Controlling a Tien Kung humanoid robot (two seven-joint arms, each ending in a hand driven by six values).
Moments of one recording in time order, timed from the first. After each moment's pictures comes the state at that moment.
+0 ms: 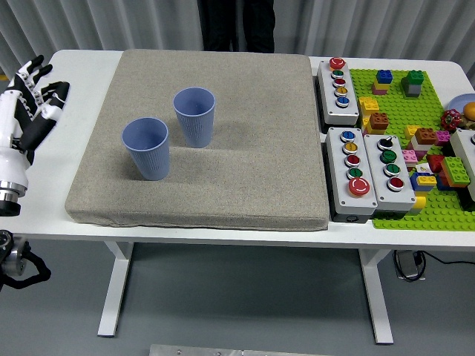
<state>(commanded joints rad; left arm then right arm) 0.04 0.37 -1.39 -1.61 1.36 0.24 -0.17 0.19 -0.08 1.88 0.21 -1.30 -0.22 -0.36</state>
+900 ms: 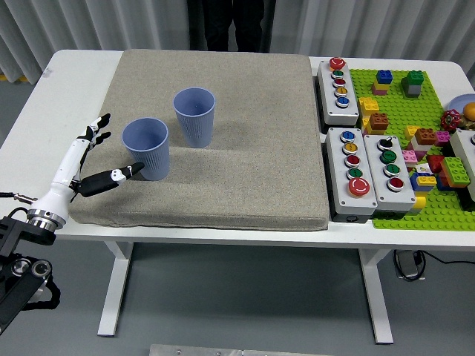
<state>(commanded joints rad) -0.04 0.32 -1.27 -1.45 1.50 0.20 -0.13 0.20 -0.08 1.87 0.21 -1.29 -0.22 -0.36</state>
